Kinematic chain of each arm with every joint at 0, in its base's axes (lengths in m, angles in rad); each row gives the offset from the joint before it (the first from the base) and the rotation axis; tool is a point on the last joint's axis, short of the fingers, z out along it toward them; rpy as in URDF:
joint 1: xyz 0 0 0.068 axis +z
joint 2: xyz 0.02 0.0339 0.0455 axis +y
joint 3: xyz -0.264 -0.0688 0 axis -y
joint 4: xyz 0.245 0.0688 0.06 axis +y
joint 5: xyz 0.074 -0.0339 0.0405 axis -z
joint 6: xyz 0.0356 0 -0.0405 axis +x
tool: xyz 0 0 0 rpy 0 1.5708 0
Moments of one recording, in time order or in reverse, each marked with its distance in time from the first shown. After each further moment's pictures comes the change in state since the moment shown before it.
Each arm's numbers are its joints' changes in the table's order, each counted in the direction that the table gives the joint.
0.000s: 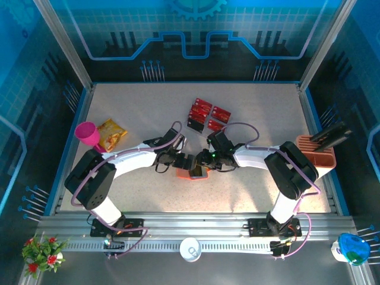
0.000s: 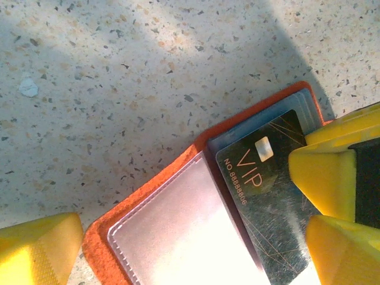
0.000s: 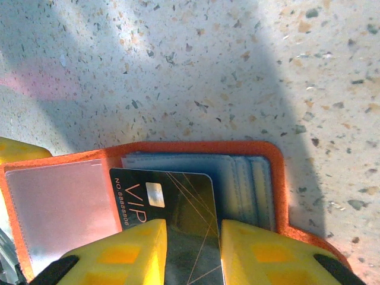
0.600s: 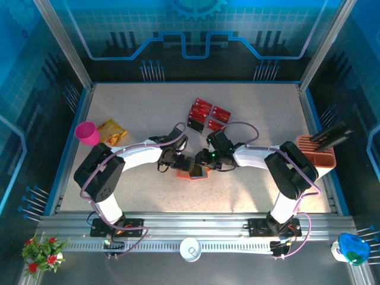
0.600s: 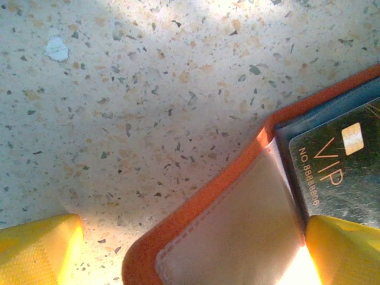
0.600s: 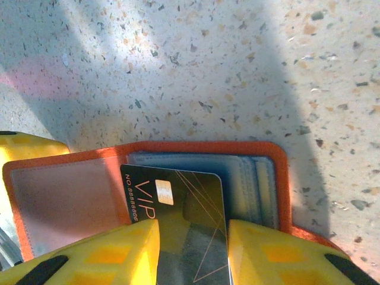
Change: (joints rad) left arm -0.001 0.098 0.073 0.132 -0.069 0.006; right arm 0.000 0.000 0.007 0.011 -0.001 -0.008
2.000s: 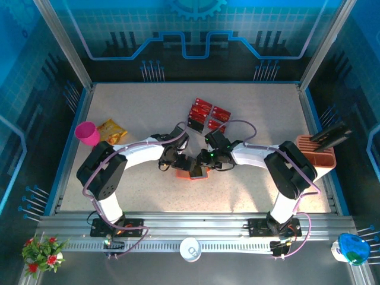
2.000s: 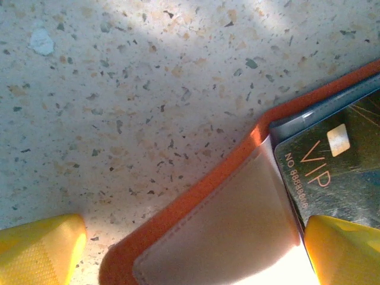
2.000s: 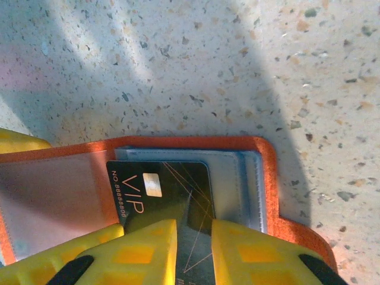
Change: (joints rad) left arm 0.002 0.033 0.048 0.062 0.014 0.004; right arm 0.014 0.008 0.059 0.113 0.045 -0.046
